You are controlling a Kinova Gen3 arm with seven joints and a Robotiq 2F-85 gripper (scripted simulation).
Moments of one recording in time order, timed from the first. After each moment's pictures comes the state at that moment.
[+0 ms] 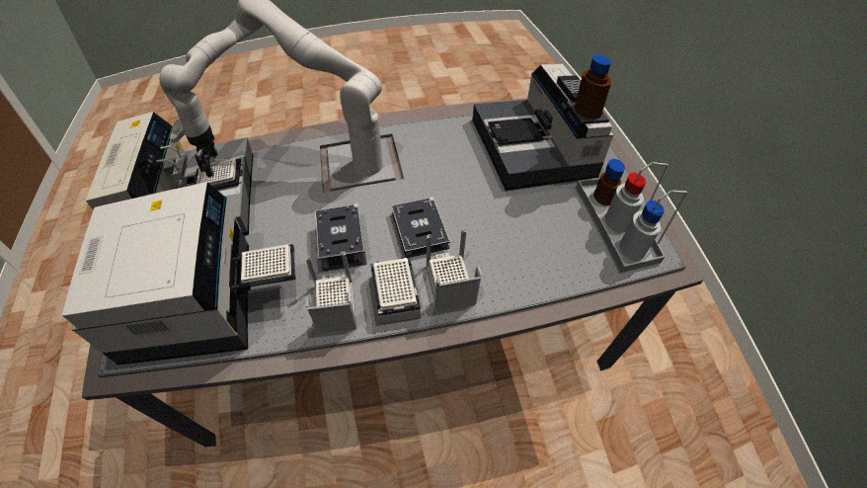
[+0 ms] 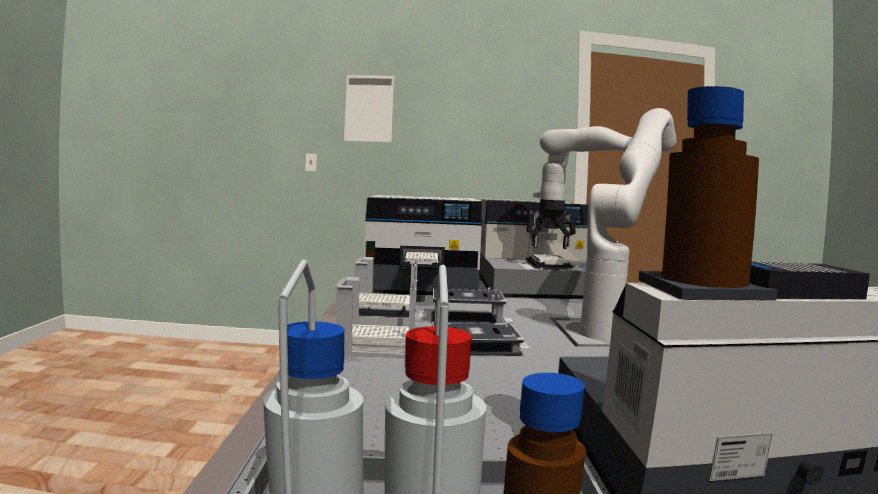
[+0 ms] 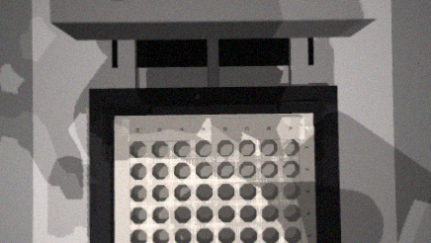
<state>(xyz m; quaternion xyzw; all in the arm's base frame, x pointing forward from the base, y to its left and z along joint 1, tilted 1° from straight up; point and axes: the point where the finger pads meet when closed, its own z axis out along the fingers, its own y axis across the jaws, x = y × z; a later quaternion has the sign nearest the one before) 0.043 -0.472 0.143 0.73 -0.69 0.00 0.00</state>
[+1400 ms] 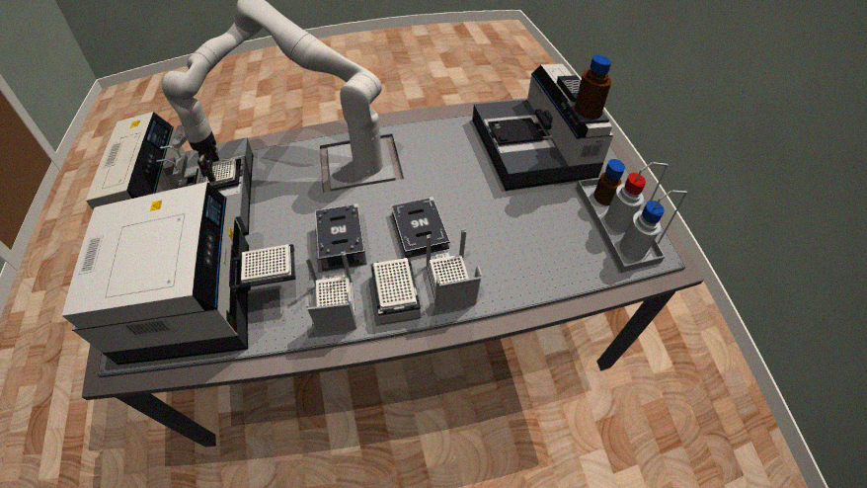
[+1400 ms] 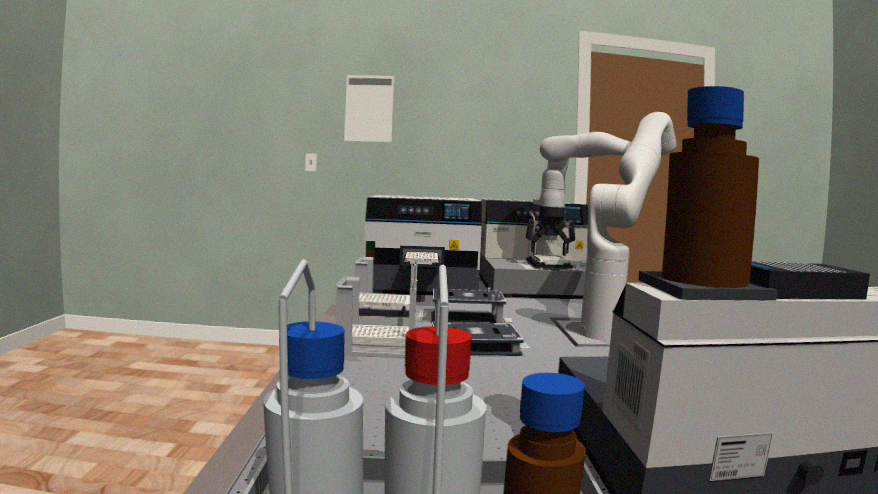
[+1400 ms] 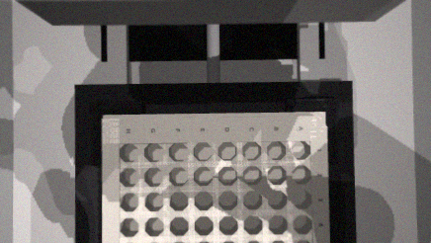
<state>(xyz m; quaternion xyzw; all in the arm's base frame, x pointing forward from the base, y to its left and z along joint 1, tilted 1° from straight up) 0.043 -0.473 0.123 0.73 -0.69 0.00 0.00</state>
